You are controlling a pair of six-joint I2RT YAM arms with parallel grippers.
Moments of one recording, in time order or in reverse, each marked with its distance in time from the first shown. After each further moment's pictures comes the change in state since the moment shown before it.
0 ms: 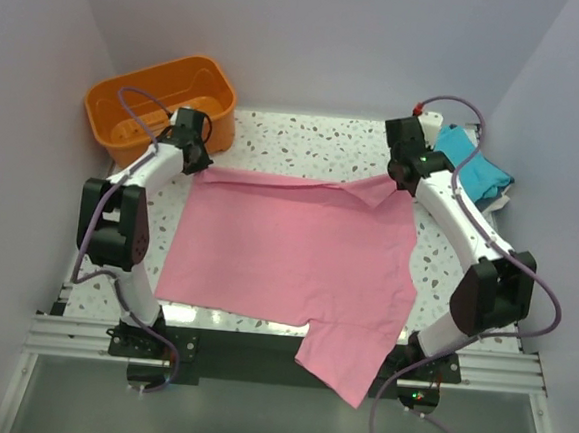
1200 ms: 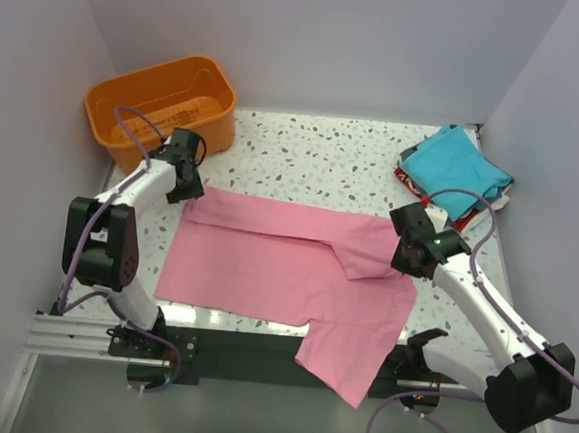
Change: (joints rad) left arm 0.000 -0.183 -0.196 -0.190 -0.050 0.045; right arm 0.080 -0.561 -0.615 -0.294 -0.255 0.291
